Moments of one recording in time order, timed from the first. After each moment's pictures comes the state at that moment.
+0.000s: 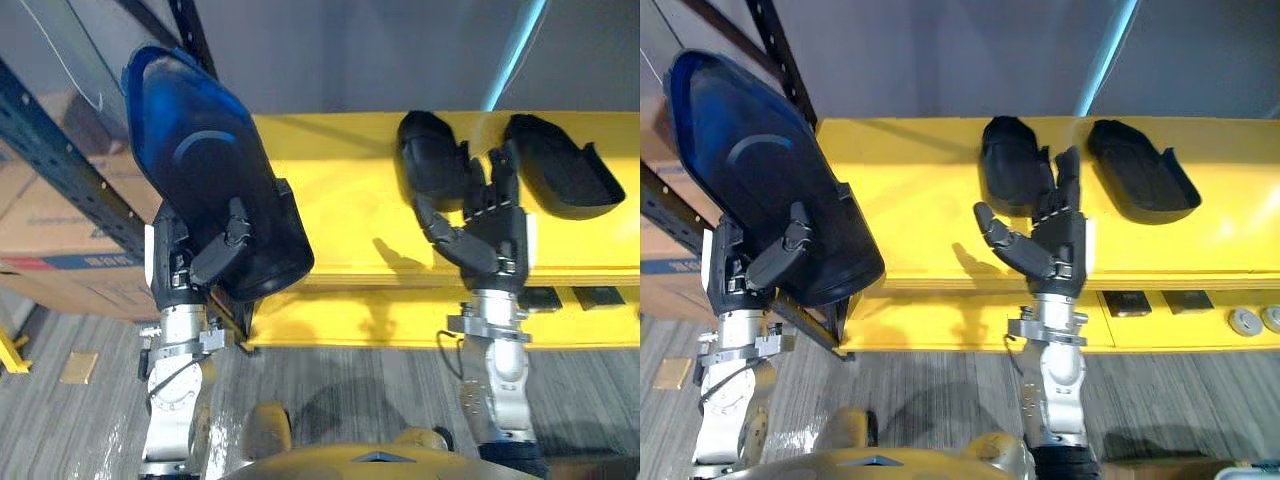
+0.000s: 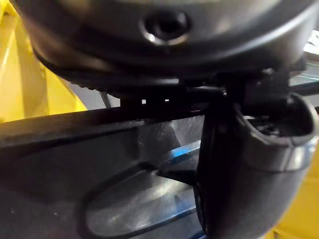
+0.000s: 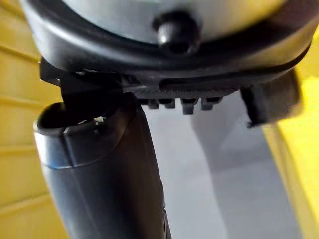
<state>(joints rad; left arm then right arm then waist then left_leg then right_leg) 0.26 0.13 0.04 -0.29 -0.15 -0.33 0.08 0.13 -0.07 0.07 -0.10 0.36 -0.49 -0.01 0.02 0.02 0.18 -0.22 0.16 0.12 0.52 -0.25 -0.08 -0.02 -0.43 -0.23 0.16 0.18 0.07</state>
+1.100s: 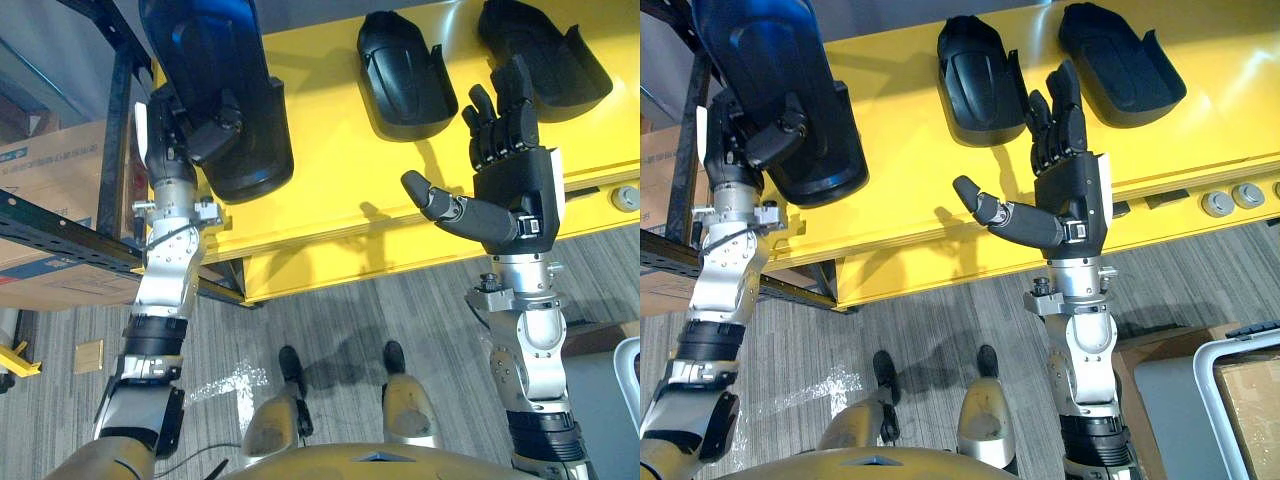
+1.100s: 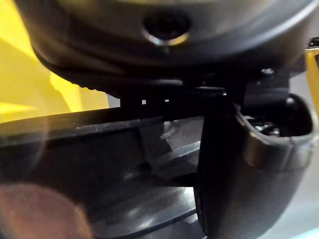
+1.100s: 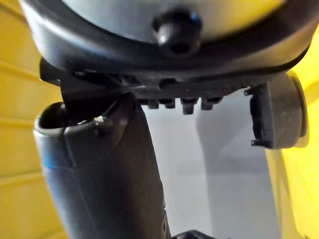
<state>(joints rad) -0.50 0.41 0.05 0.17 -0.20 -0.13 0.26 -0.03 -0.26 -0.03 -0.30 0.34 -0.40 0.15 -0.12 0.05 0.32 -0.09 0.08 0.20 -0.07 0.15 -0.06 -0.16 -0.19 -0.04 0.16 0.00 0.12</state>
